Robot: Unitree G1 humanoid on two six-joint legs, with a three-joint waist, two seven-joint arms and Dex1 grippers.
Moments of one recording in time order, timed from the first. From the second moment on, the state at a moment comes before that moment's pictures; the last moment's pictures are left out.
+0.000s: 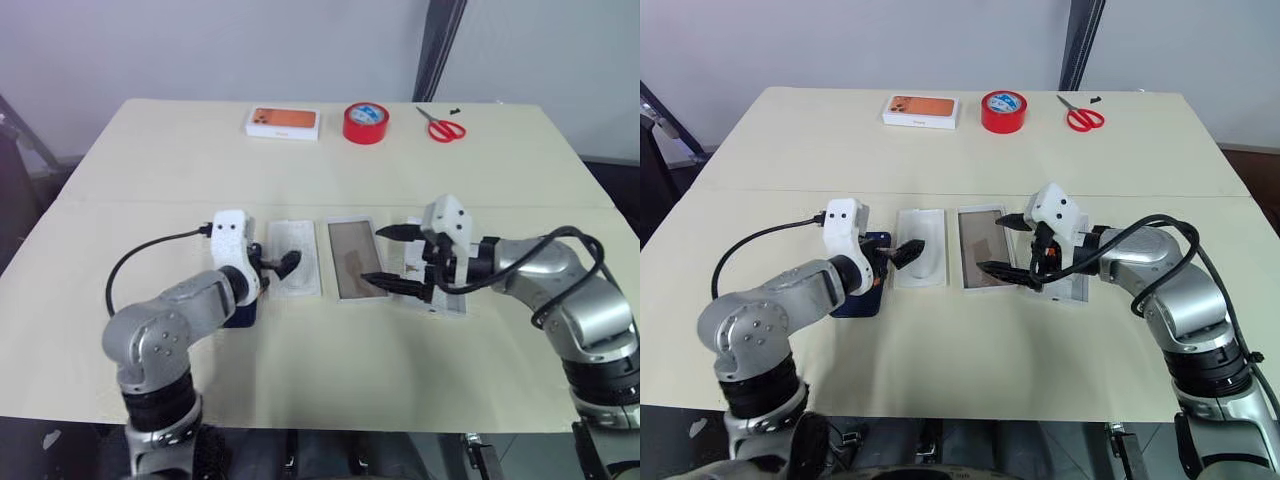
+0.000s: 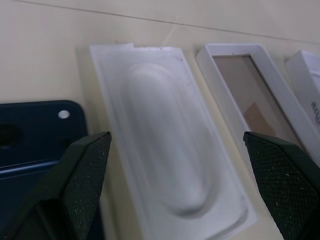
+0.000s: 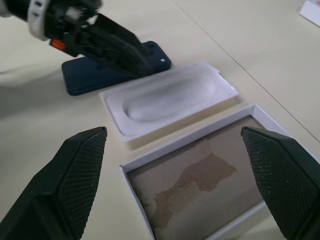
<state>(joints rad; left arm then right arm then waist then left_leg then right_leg) -0.45 0.06 0.30 -0.58 -0.66 1.51 0.11 -0.42 -0.73 0.03 -0.40 0.50 0.71 0.92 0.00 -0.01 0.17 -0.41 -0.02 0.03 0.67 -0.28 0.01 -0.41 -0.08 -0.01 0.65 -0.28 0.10</state>
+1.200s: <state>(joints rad) -0.59 -0.17 0.47 -0.37 -0.50 1.61 0.16 -0.34 -0.74 0.03 -0.47 0.52 0.73 0.85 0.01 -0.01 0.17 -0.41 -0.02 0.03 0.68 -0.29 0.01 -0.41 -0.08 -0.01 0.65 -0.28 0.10</state>
